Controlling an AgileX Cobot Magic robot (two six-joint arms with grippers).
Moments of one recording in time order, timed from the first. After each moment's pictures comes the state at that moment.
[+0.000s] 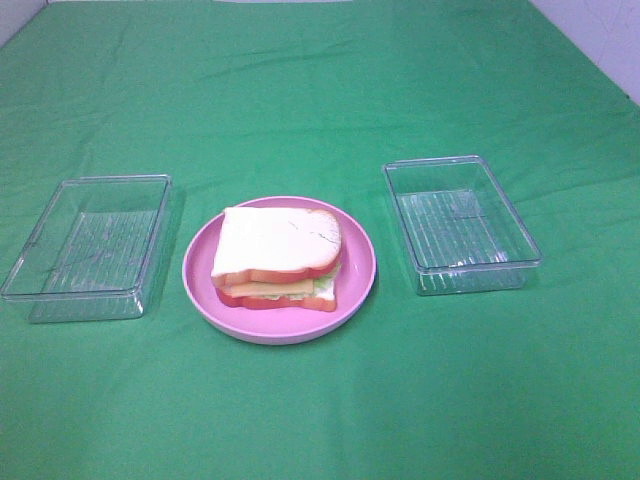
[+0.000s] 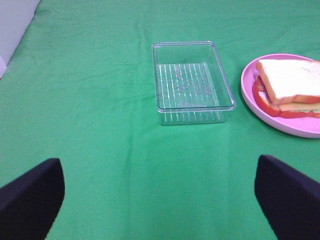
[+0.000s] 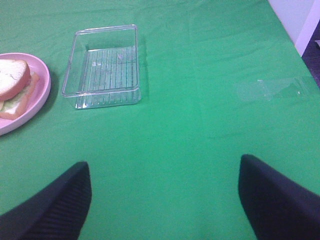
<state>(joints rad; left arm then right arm) 0.05 0.00 -0.50 -0.08 1.05 0.00 0.07 0.00 -0.51 0.01 1.08 0.05</state>
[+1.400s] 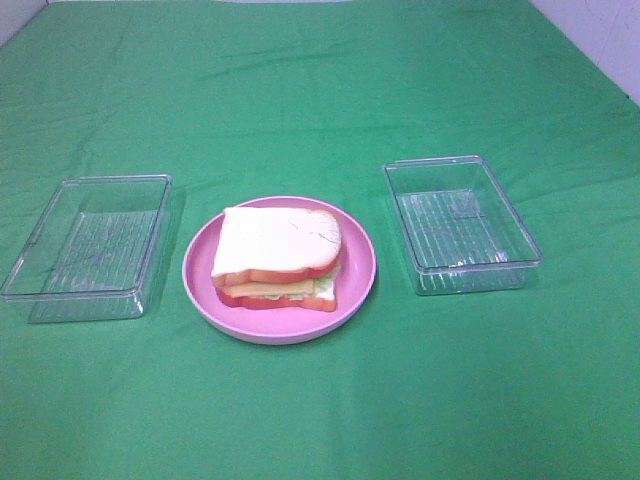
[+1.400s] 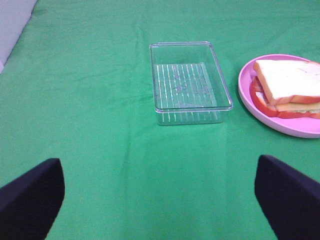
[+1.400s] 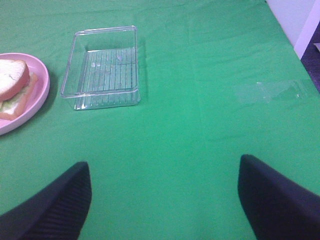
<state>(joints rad) 0.05 0.00 -0.50 -0.09 1.05 0.00 0.07 0.00 -0.50 0.01 1.07 0.04</state>
